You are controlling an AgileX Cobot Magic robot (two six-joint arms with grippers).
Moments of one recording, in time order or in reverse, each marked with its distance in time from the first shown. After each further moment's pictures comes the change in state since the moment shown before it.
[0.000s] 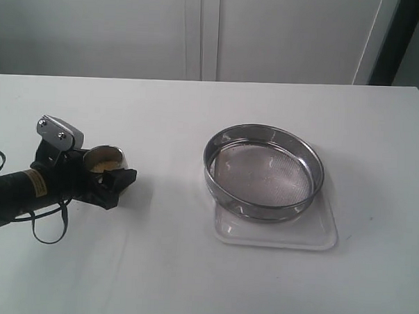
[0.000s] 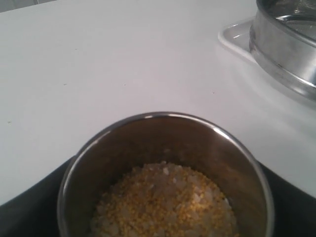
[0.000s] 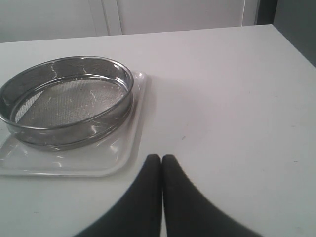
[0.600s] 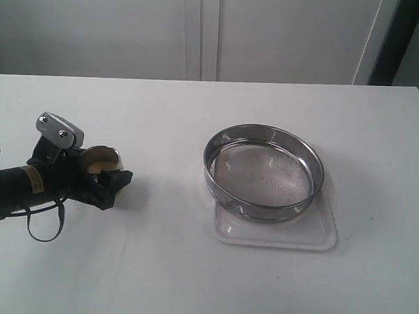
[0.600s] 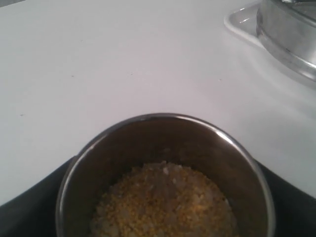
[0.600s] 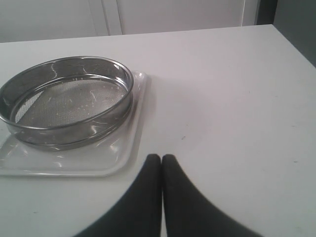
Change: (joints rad) left arm 0.000 -0.055 0.002 0.011 0.102 0.012; right arm 0.000 0.000 0.000 0.000 0.000 0.000
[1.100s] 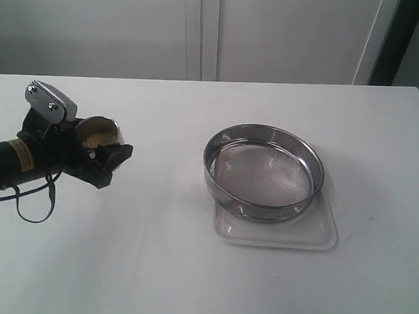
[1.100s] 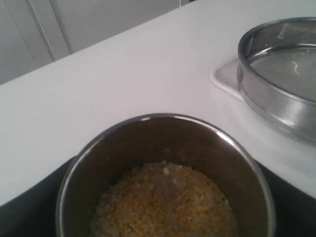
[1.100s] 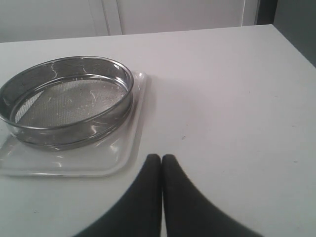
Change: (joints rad) left arm 0.000 -0.166 0.001 0.071 0.024 -0.024; right arm 0.000 0.000 0.000 0.000 0.000 0.000
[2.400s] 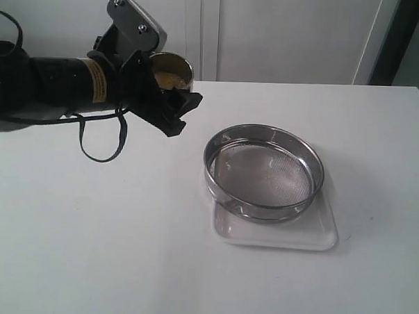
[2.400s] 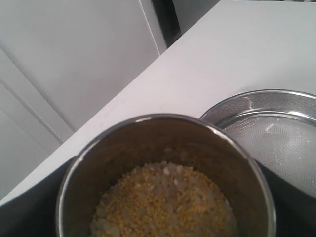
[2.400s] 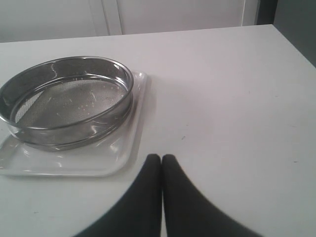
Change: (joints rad) left arm -0.353 -0.184 -0.357 0.109 0.571 -0.144; right arm 0.000 0.000 0.000 0.000 0.000 0.000
